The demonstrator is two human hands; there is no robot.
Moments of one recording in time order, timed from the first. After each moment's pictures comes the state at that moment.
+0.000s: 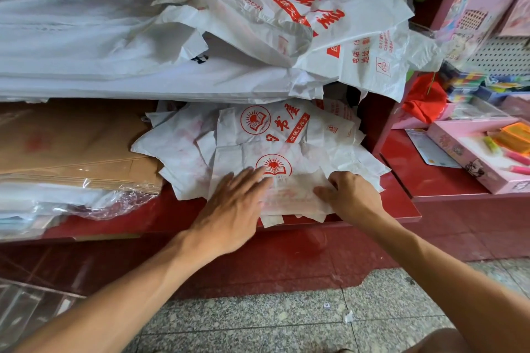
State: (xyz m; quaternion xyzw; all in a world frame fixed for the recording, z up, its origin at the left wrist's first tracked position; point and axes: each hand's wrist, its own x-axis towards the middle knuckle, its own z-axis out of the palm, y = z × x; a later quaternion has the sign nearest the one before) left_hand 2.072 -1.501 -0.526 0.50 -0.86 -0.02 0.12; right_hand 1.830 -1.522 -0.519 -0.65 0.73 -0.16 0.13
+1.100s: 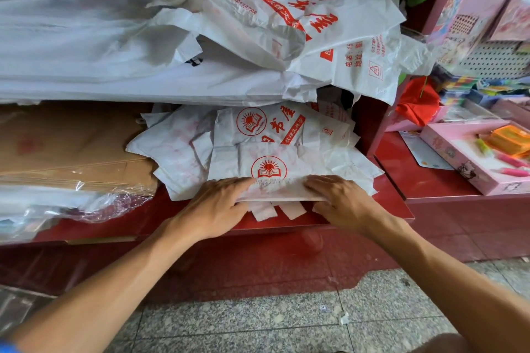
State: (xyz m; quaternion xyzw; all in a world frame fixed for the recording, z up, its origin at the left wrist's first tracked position) left_hand 2.084 -1.523 -0.512 0.52 -0.84 -0.15 0.10; right_hand 1.814 -1.521 -0.521 -0.82 0.55 -0.09 0.11
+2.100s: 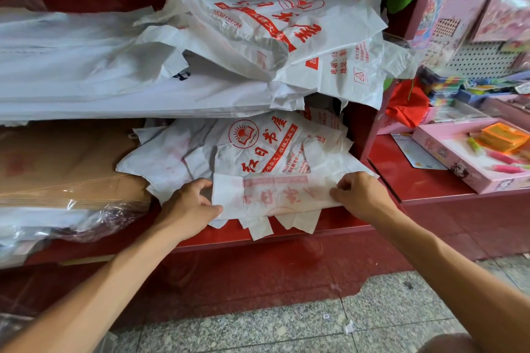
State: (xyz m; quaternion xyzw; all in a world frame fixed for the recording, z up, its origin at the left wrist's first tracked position) left_hand 2.110 -1.534 -0.515 0.68 -0.63 -0.30 0.22; right_hand 1.792 -1.532 -0.515 -0.59 0.77 -0.19 0.16
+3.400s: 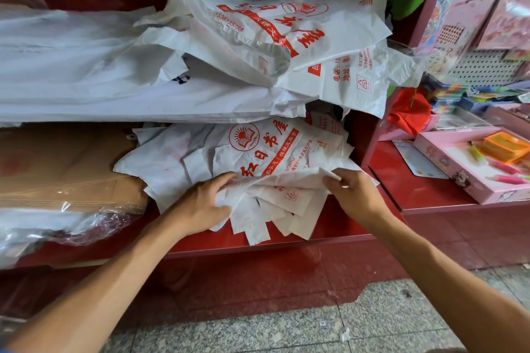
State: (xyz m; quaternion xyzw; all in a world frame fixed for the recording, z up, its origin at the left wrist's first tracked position) left_hand 2.103 -1.559 -0.518 0.56 -0.77 -0.26 0.18; right_hand 1.794 -1.543 -0.515 -0.64 0.65 -0.35 0.19
